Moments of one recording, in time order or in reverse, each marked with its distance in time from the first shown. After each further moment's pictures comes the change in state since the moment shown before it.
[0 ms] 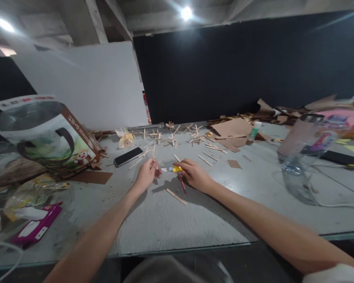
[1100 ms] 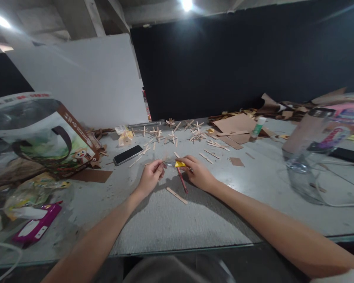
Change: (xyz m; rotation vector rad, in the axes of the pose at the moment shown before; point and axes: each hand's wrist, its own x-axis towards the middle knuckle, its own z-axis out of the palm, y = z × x) left_hand -0.017 0.011 0.016 -0.259 -0.101 0.160; right_hand -0.003 0.008 0.003 0.010 0.136 -0.055
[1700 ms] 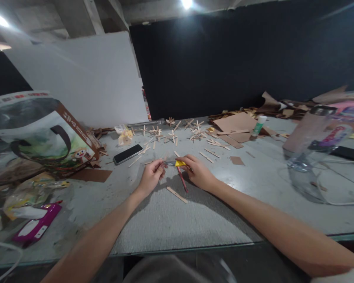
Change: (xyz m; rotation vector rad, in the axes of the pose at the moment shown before) left_hand -0.001 -0.003 0.002 -0.012 -0.017 0.000; right_hand 0.000 0.001 0.000 -0.005 -0.006 -0.007
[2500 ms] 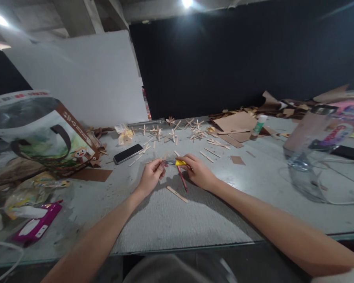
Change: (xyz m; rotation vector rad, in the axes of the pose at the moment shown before) left_hand 0.000 0.003 0.000 -0.015 0.009 -0.008; right_hand -0.001 -0.001 -0.001 -0.001 -0.006 0.004
